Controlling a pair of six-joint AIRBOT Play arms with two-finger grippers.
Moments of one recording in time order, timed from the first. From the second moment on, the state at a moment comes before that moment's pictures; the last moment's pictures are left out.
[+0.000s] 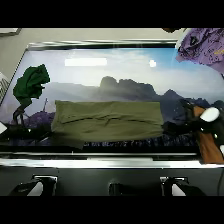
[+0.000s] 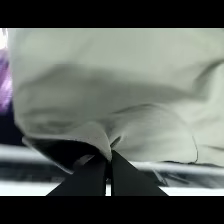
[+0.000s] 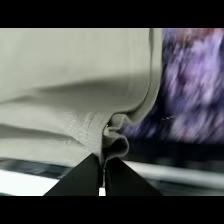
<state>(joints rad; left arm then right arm) 0.19 -0.88 0.71 1.13 -1.25 -1.63 -0.16 -1.08 0.84 -1.24 1.29 1.43</state>
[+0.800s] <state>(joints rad) 0.19 -1.45 1.15 1.07 -1.16 -1.52 -0.03 -1.60 1.43 -1.44 1.24 1.51</state>
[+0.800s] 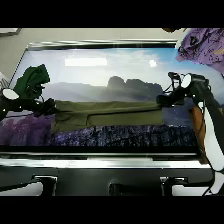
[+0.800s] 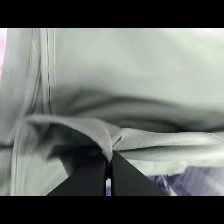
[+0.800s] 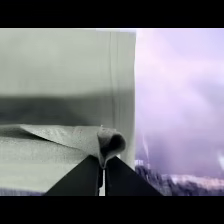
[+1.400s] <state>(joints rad) 0.13 -1.67 1.33 1.07 -1.15 -1.47 -0.05 -1.76 1.50 -1.36 1.21 1.51</state>
